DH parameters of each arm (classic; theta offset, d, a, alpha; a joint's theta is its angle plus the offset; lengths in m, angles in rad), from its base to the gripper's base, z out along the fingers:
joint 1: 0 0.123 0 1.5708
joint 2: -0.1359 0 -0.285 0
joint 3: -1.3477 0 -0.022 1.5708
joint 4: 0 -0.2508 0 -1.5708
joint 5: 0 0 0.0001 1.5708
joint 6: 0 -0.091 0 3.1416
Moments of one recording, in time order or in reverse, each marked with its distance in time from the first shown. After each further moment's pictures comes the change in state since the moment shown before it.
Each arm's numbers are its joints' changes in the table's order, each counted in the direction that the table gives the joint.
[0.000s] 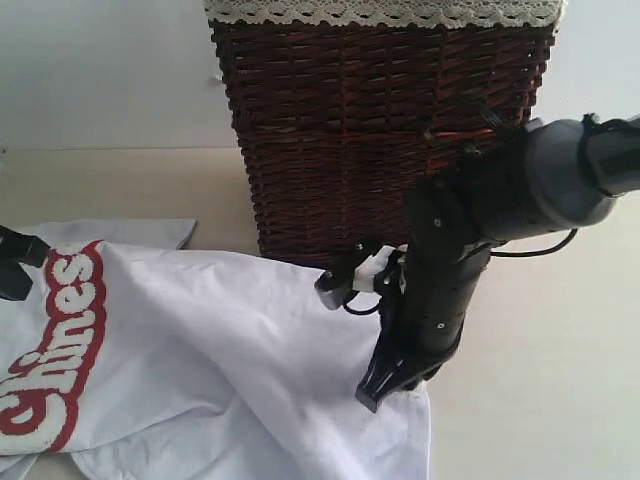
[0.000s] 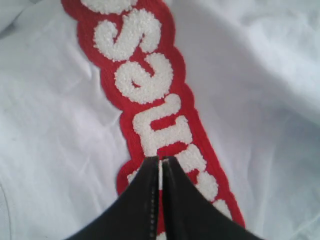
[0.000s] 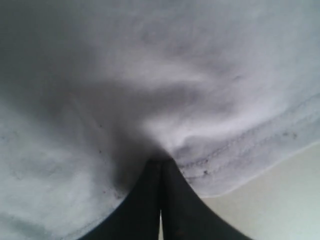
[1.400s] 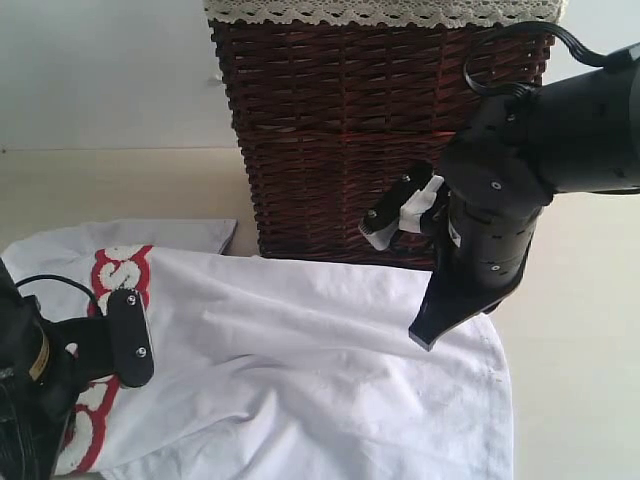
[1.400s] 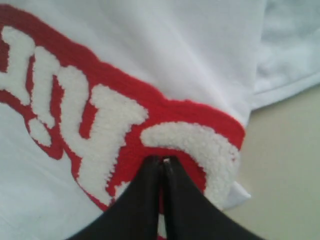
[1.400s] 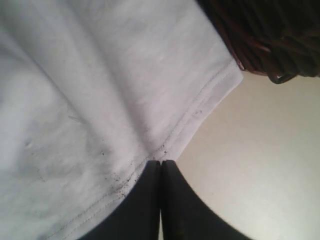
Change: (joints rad) left arm -0.652 0.037 -0.289 -0.715 0.015 0.139; right arm 0.002 0.198 -0.002 0.429 -0.149 -0.351
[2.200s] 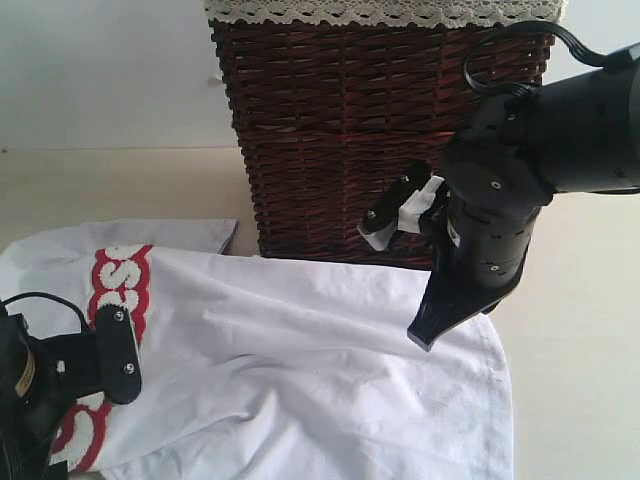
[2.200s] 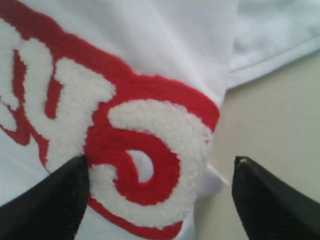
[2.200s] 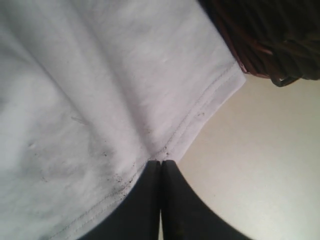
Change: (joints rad) left arm 0.009 0.018 -0.044 0.045 0.009 -0.030; right arm 0.000 0.000 0.000 -0.008 0.005 0.010
